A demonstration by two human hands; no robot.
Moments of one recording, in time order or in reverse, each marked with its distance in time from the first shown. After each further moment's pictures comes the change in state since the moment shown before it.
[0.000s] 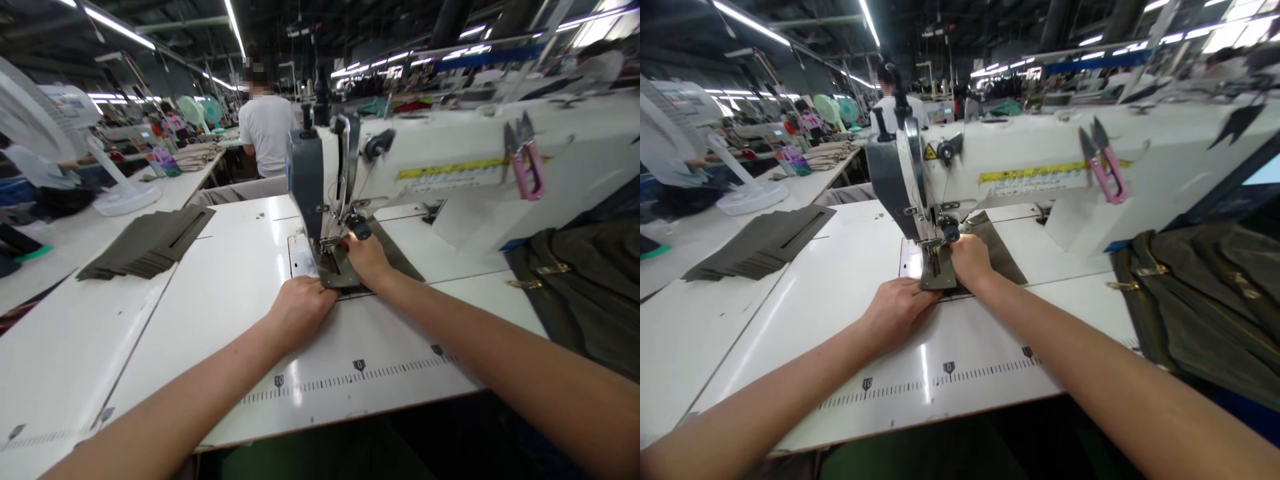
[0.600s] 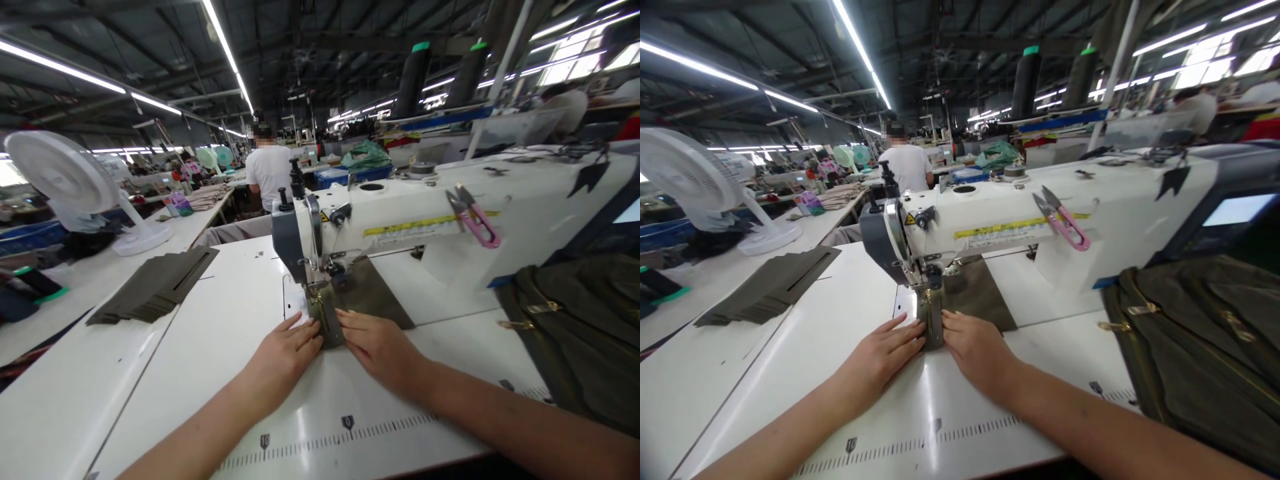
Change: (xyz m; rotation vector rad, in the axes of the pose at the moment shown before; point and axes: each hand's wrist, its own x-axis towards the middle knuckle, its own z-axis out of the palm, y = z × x) left_hand -0.013 -0.009 -0.013 0.021 -0.023 0.148; right_hand -0.069 0.009 -0.024 0.252 0.062 -0.570
